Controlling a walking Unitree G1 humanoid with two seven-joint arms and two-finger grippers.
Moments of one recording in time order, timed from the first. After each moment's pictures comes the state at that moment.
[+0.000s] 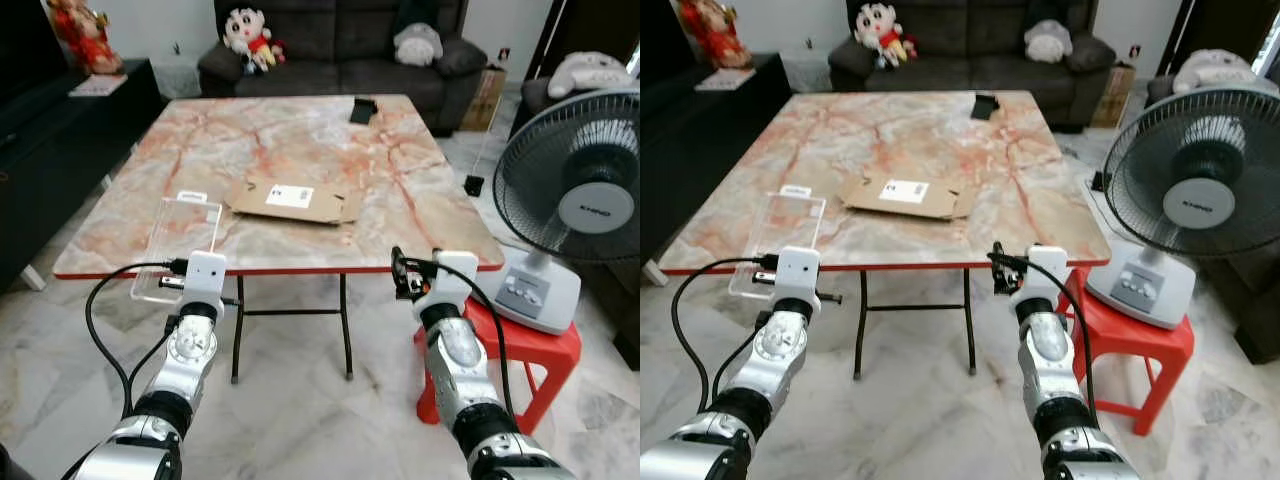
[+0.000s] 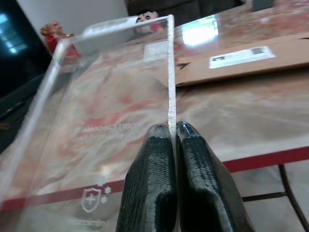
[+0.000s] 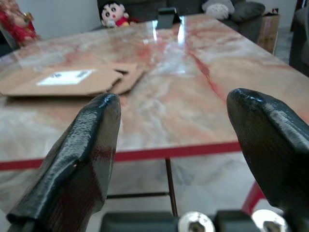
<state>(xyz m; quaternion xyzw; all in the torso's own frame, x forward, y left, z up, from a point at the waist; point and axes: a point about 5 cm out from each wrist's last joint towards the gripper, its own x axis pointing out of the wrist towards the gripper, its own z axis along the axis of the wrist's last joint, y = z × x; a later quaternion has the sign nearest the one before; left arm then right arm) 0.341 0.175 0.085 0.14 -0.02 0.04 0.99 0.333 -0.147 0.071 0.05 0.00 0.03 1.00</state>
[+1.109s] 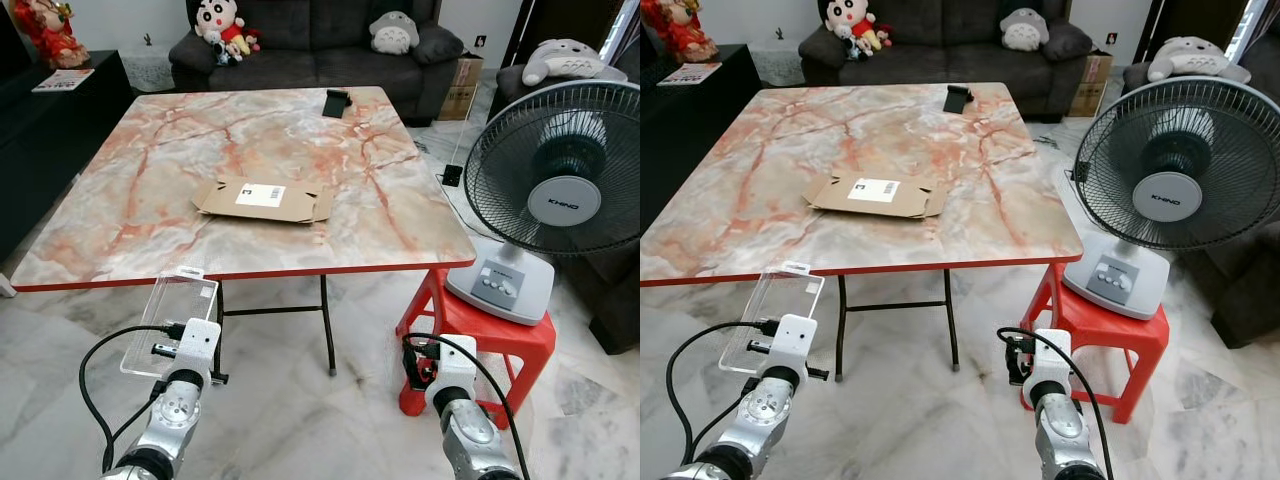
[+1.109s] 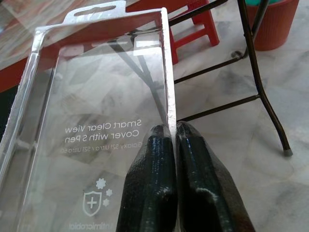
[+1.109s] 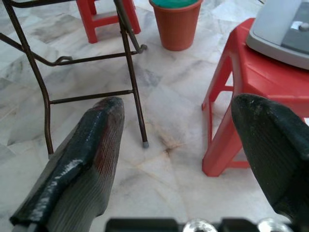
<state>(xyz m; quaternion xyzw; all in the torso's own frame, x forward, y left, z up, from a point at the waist) 0.287 0.195 0.010 0.18 0.13 0.02 0.97 0.267 -0.170 -0.018 0.04 0.20 0.00 0.98</state>
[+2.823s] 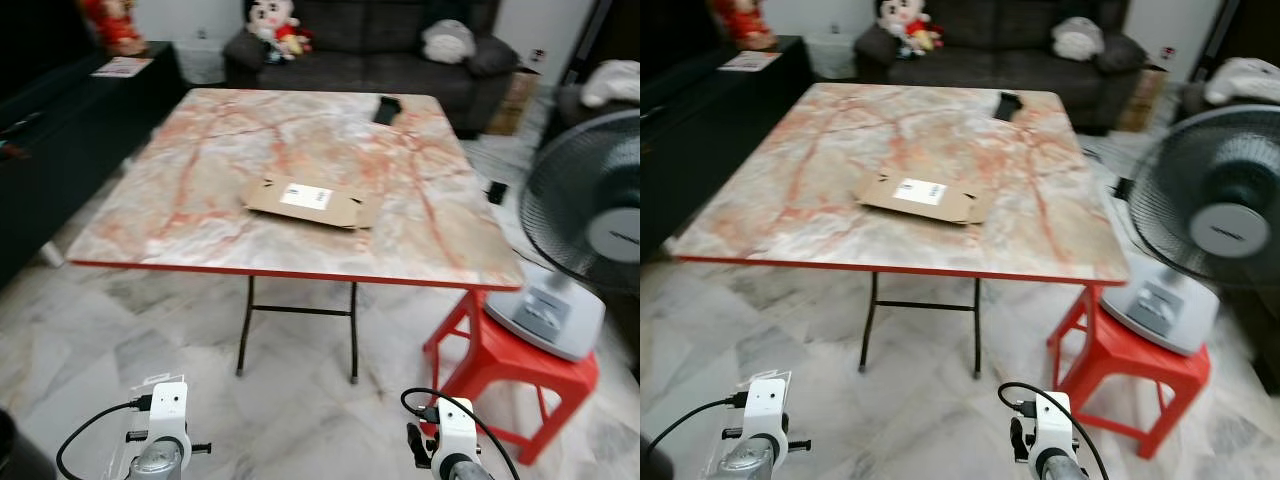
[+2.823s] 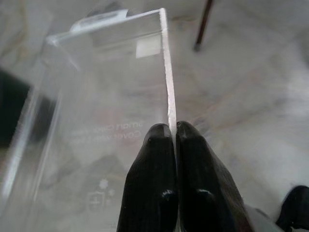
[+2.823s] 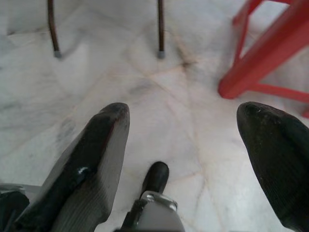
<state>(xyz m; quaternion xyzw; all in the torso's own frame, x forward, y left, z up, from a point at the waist) 0.216 0.228 -0.057 0.05 0.38 0.11 0.92 0.194 -0.175 -0.077 0.03 0.40 -0.02 0.92</state>
